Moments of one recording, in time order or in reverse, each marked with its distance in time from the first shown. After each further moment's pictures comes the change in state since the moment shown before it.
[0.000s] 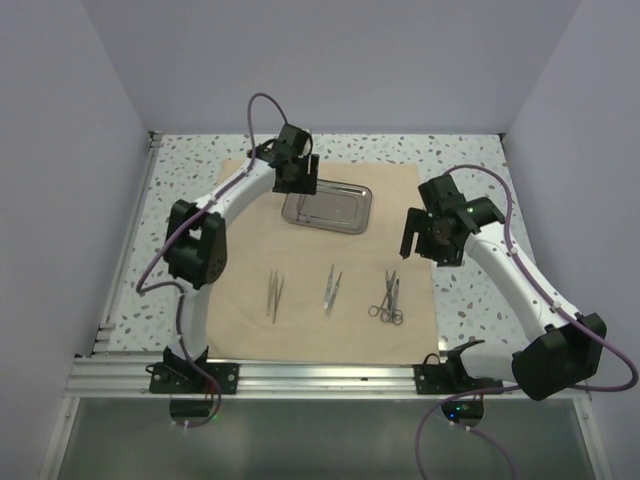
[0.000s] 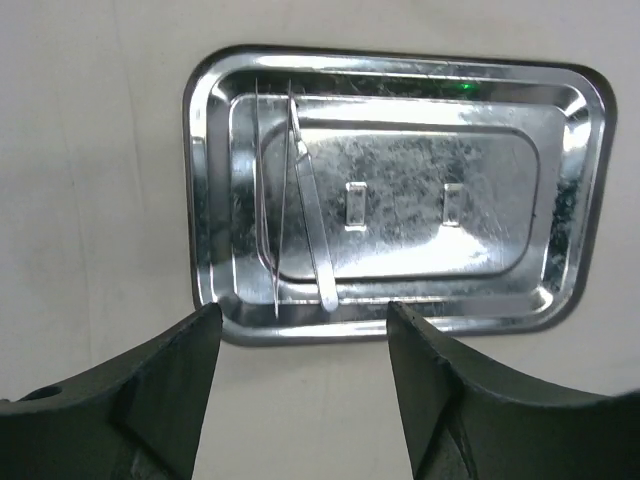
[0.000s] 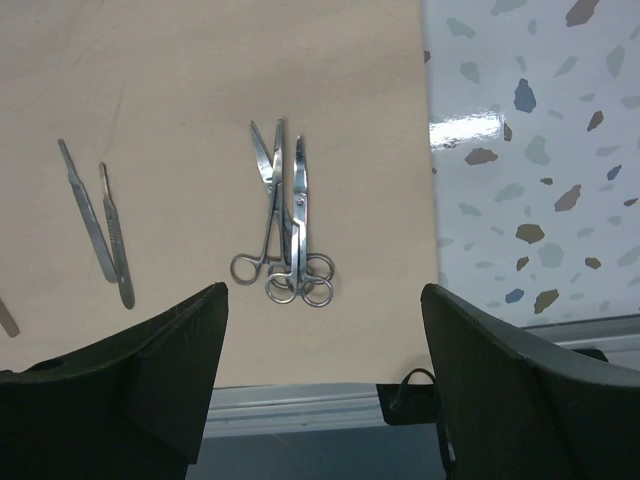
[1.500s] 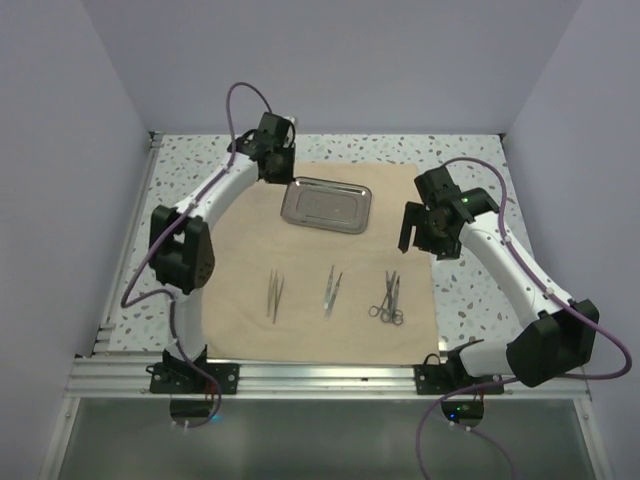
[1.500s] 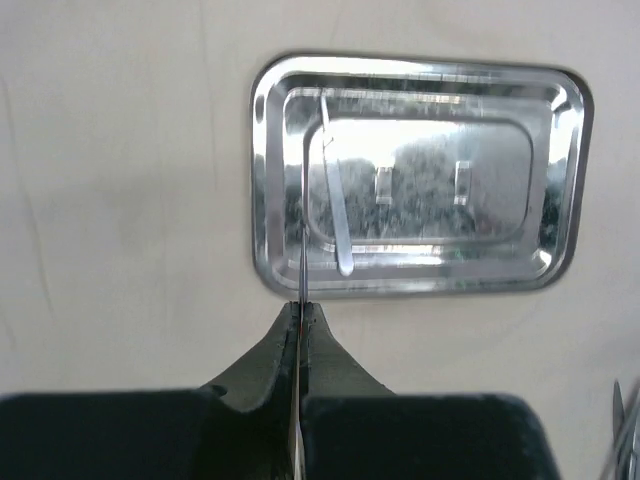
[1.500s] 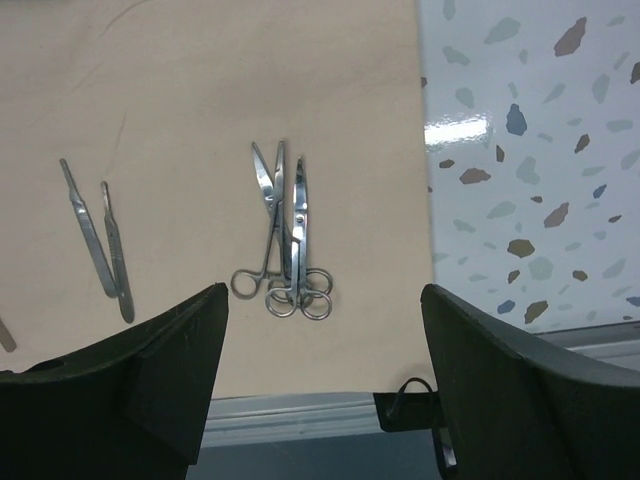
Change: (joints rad) left arm 0.073 0.047 0.136 -0.067 0.042 0.061; right arm -0.001 0.073 0.068 -0.019 0.037 -0.014
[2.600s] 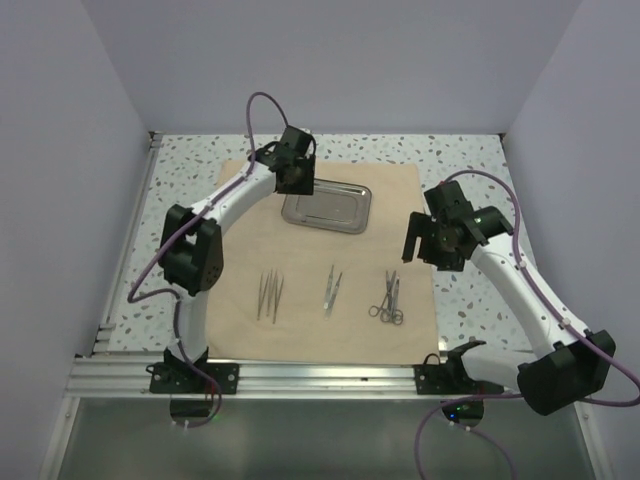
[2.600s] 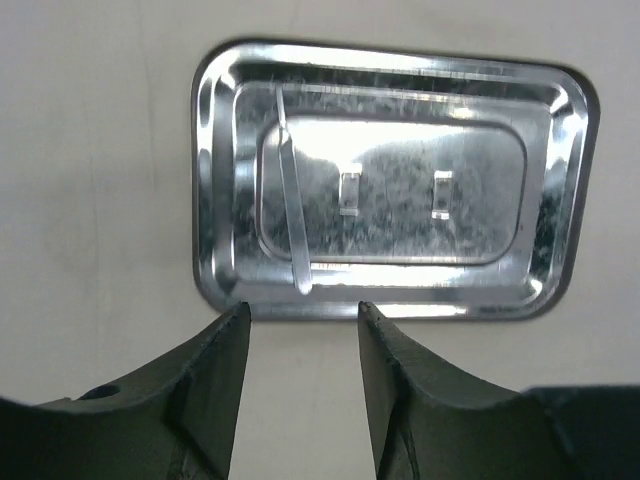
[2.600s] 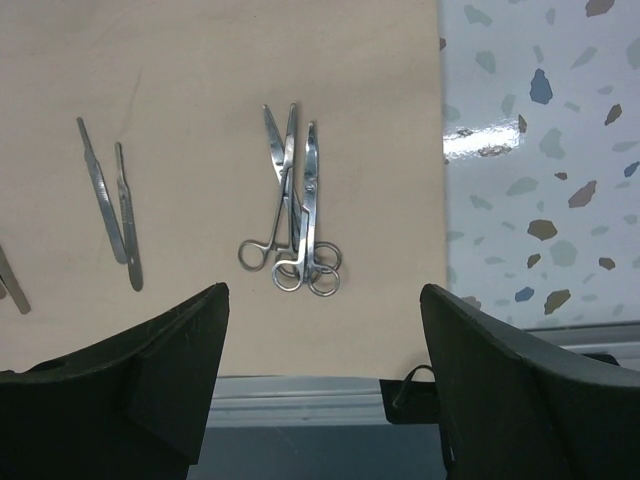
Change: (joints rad) left arm -0.102 -0.153 -0.235 0.070 -0.110 -0.098; right arm 0.000 -0.146 -0.105 0.023 -0.067 0.005
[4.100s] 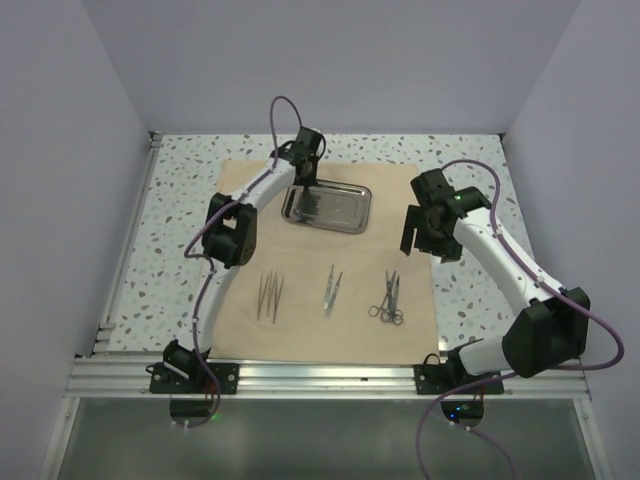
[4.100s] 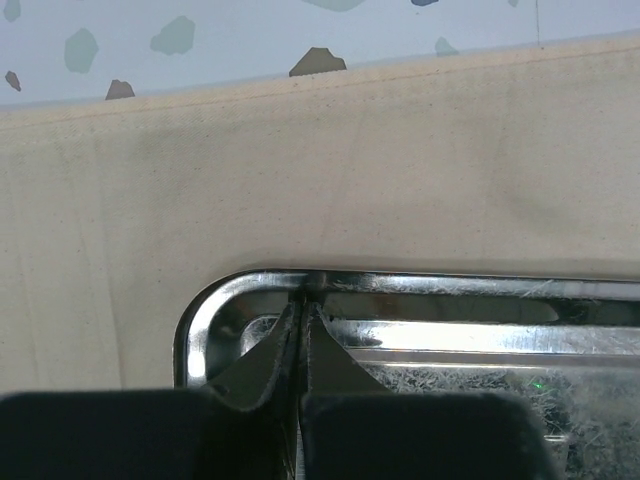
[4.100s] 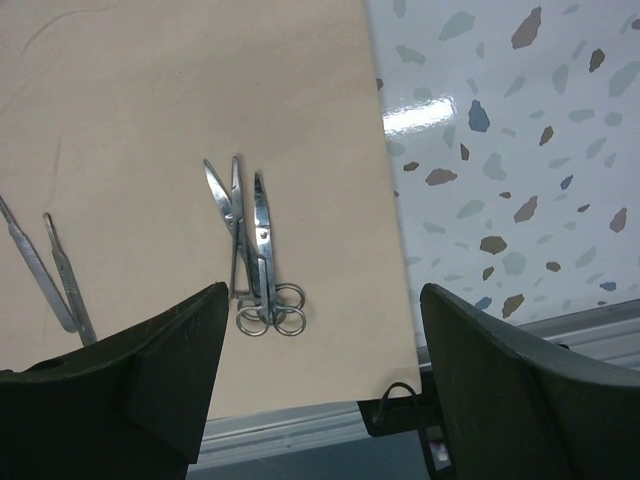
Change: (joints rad) left arm 0.051 0.624 0.604 0.021 -0.050 0.114; right arm -0.010 0.195 0.081 -0.018 0.130 0.011
